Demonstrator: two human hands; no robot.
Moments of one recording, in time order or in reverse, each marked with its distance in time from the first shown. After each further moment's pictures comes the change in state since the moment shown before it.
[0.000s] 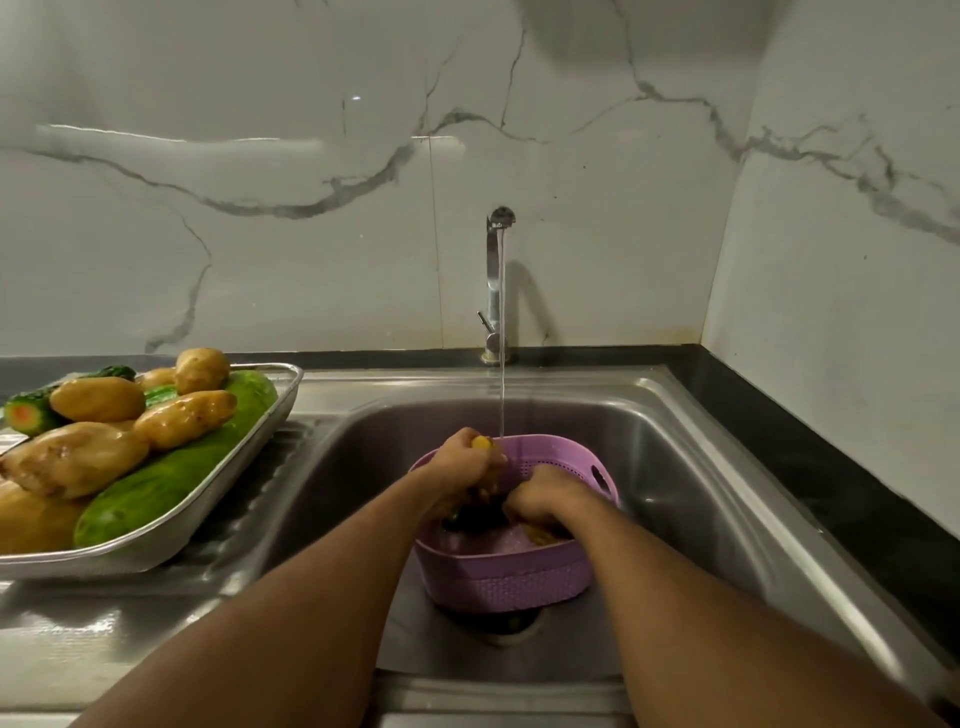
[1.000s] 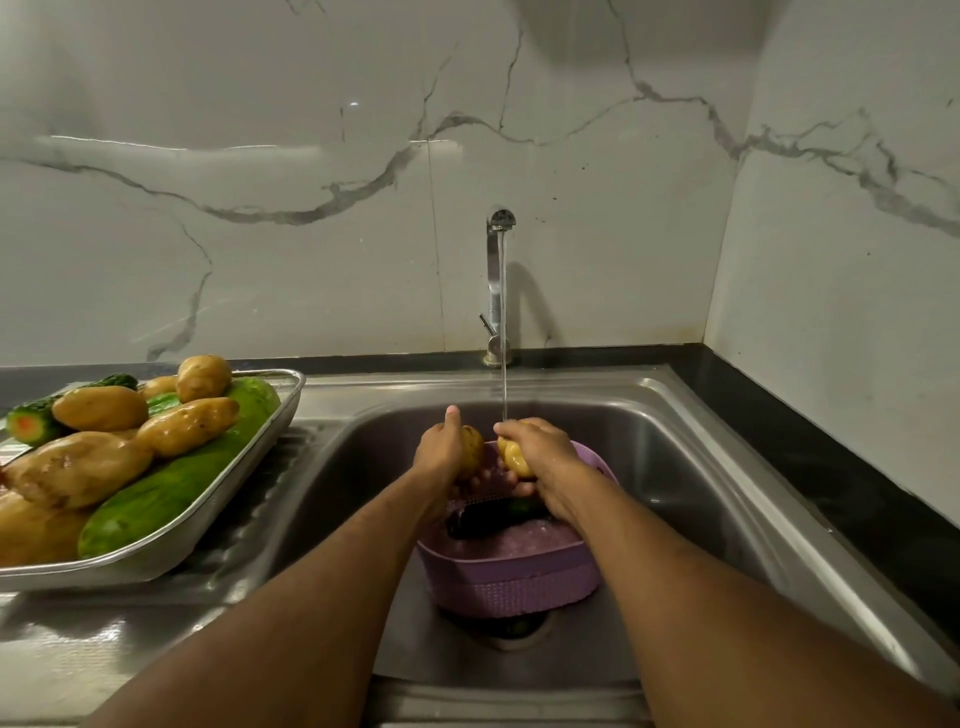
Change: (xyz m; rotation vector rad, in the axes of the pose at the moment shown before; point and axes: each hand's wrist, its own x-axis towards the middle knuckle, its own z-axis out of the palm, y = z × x) left_hand 0.006 0.003 -0.013 -0.219 0.232 -0.054; right_hand 0.002 -0.026 -0.003 0.931 0.069 -0.159
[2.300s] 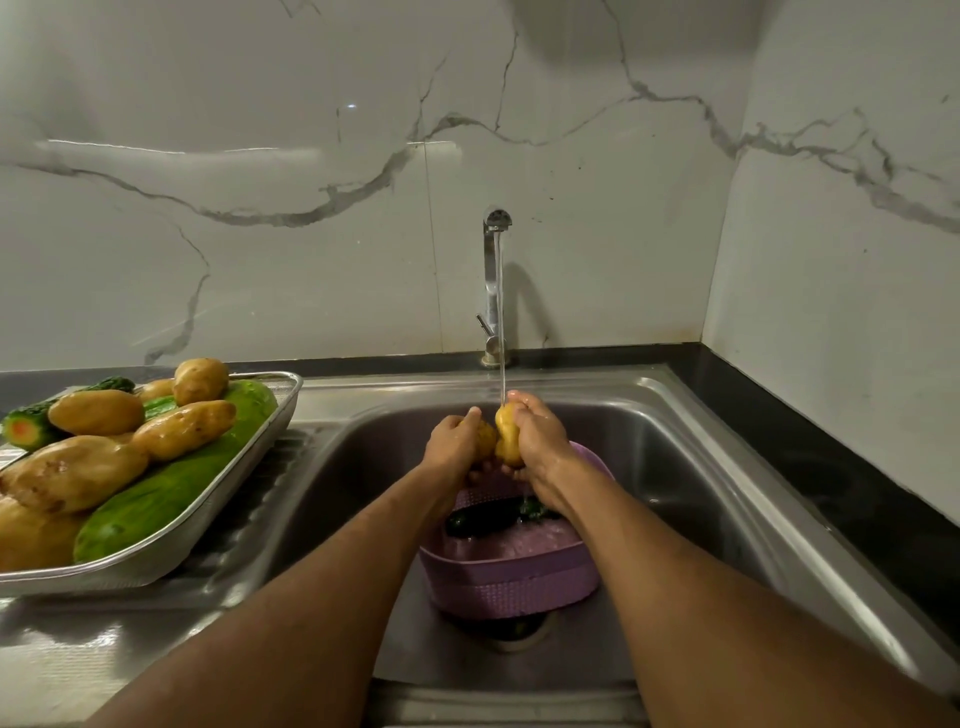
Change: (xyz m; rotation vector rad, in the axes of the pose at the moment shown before) left_hand -0.006 0.005 0.010 -0.024 -0.079 0.114; right_hand 0.008 -0.007 0.009 0.059 0.062 -0.122
